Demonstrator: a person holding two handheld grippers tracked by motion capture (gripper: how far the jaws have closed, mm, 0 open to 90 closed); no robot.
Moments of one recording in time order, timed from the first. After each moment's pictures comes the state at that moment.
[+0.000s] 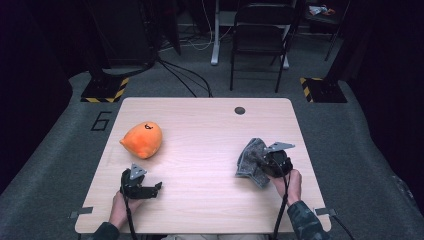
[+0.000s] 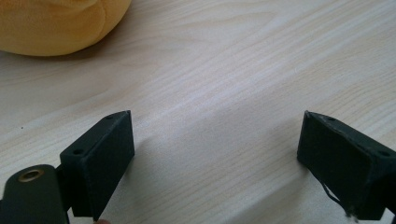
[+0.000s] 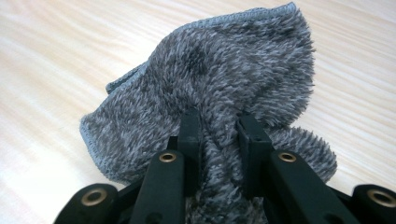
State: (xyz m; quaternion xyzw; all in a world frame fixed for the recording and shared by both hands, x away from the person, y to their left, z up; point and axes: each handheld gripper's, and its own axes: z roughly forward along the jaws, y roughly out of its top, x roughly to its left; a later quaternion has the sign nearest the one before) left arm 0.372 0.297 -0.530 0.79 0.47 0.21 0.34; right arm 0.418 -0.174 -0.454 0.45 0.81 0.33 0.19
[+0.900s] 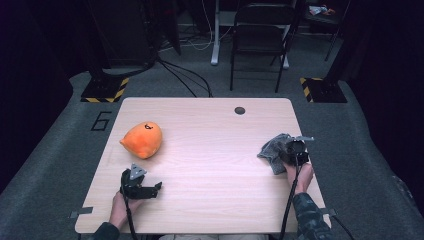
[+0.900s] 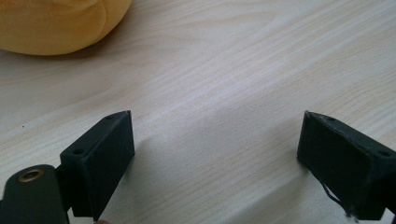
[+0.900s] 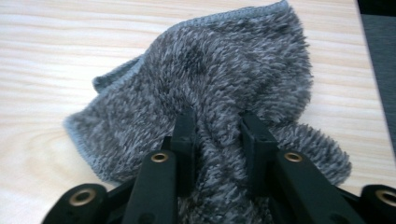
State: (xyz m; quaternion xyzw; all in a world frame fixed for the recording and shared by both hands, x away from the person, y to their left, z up) left arm 0.372 0.297 -0.530 0.79 0.47 0.21 0.34; right arm 0.476 -0.242 -0.499 0.62 0.69 0.28 0.24
